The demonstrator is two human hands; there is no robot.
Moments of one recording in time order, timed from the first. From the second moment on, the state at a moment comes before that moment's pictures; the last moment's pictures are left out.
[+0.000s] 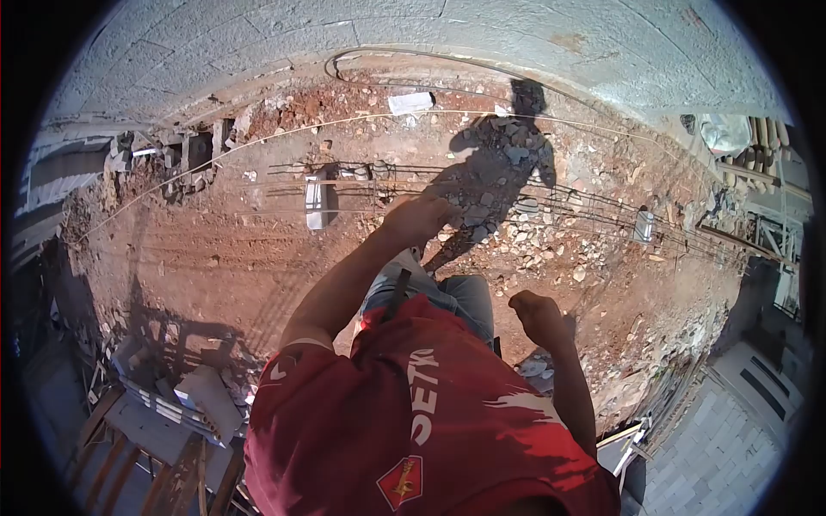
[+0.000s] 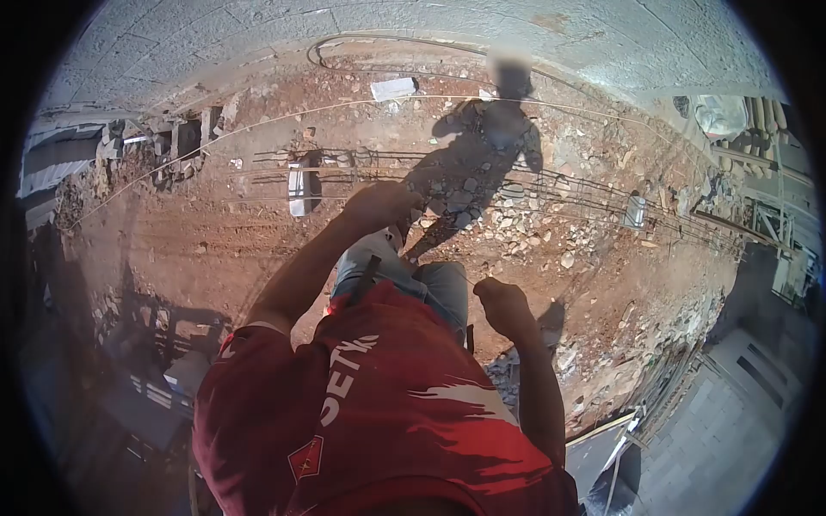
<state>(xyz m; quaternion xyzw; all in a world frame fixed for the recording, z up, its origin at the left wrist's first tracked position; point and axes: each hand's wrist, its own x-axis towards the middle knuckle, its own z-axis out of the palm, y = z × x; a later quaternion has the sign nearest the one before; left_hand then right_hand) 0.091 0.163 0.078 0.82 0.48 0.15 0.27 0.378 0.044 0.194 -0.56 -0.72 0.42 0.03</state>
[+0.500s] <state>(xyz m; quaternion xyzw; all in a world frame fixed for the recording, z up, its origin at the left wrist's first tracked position) 0.102 0.137 0.023 0.78 0.52 0.02 0.35 0.427 0.025 0.150 -0.48 -0.20 0.85 0.05</state>
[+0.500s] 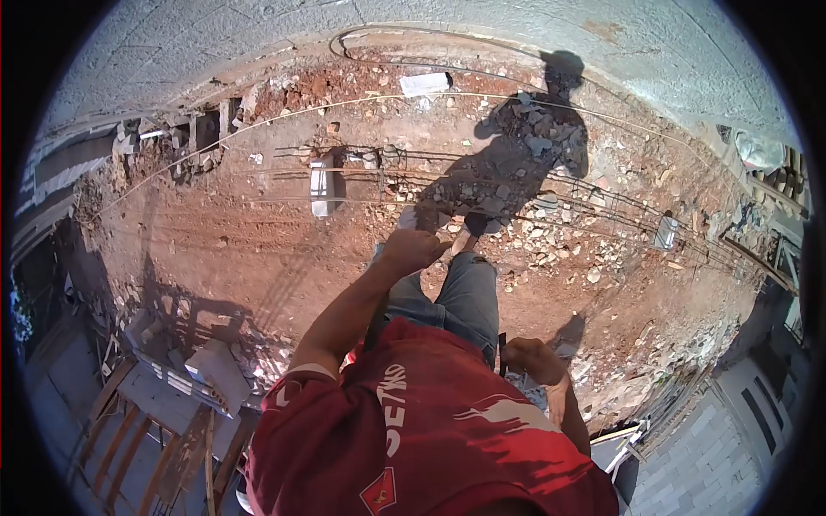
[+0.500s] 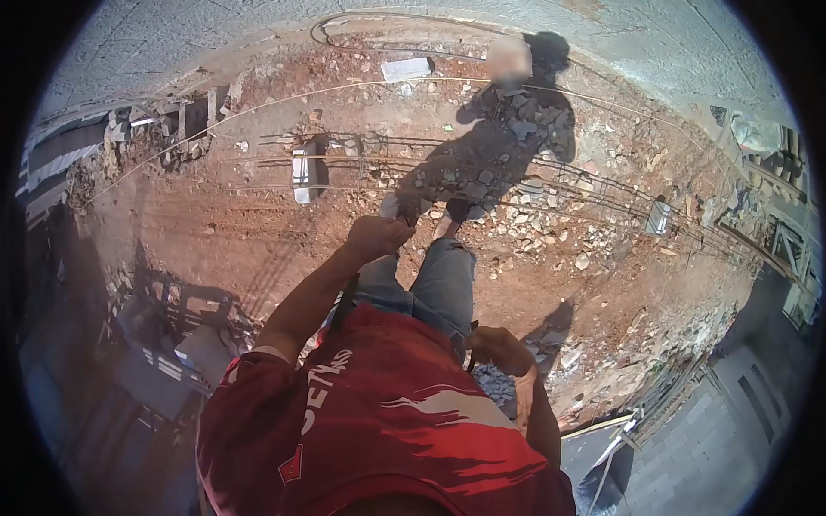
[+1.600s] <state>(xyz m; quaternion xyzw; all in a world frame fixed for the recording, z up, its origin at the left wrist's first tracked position) 0.103 0.247 -0.380 0.64 0.67 -0.06 0.38 0.381 0.143 -0.312 -0.76 -0.33 0.56 0.05</state>
